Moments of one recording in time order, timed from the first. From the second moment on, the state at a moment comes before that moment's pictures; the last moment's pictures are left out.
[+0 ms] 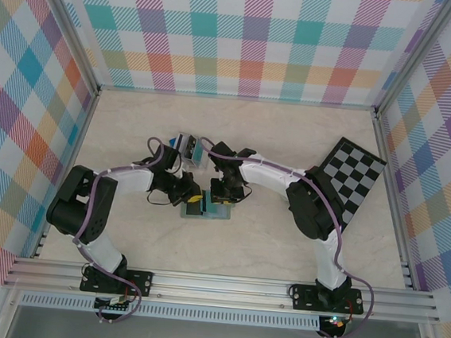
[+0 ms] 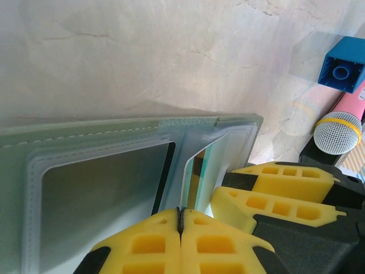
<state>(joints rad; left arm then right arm) -0.31 1.65 0.79 -0.26 0.65 -0.86 0.82 2.09 1.53 -0.82 -0.22 0.63</state>
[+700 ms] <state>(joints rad) -0.21 1.47 0.80 -0.47 0.62 -0.70 0.74 1.86 1.35 -0.62 -0.40 0.64</state>
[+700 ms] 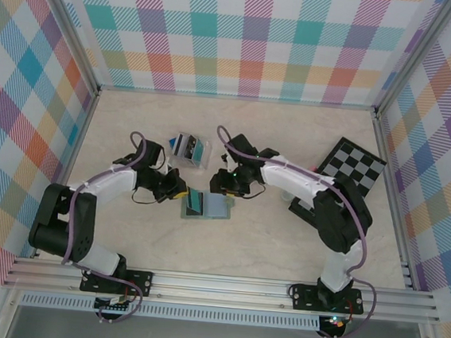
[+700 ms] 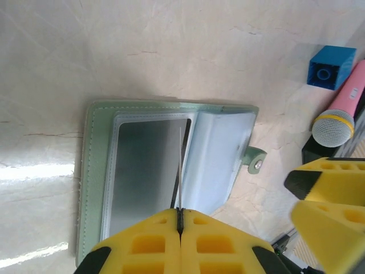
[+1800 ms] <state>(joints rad) -0.20 1.40 0.77 0.03 0.92 -1.08 0.60 1.79 1.15 0.02 -1.00 1.03</state>
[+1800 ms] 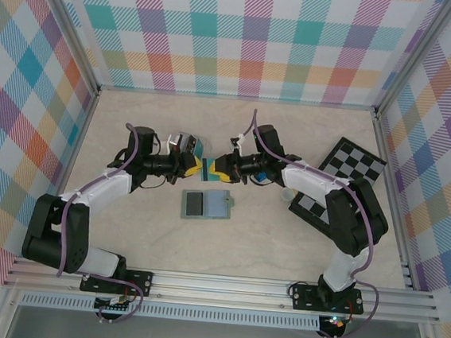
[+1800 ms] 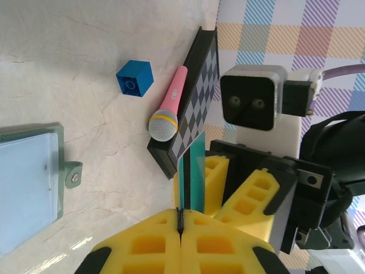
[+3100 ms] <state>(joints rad) -0.23 1.42 0.73 0.29 0.92 -1.28 0.60 1.80 1.14 0.17 -1.06 1.18</state>
